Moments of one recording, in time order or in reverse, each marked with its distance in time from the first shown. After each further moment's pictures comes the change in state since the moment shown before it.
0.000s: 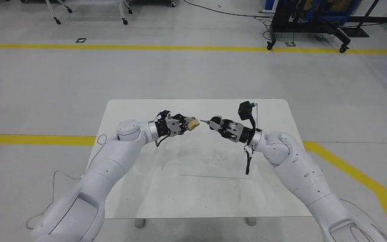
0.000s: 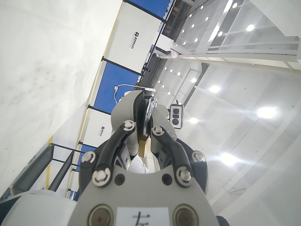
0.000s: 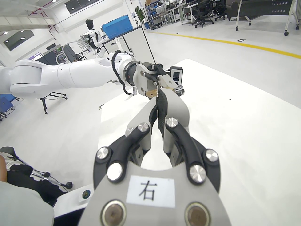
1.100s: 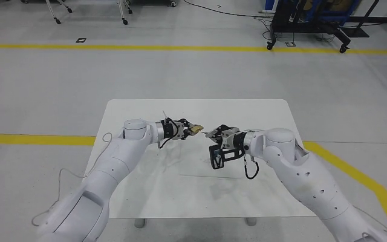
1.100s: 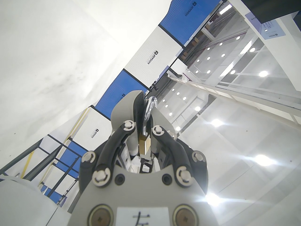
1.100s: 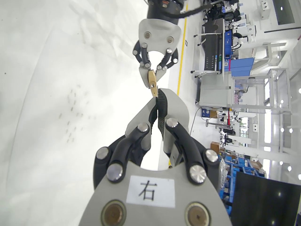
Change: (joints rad) left arm -0.012 -0.039 -0.004 0.003 0.062 0.282 0.155; right arm -0.077 0.109 -0.006 -0.522 -1.667 0.067 -0.374
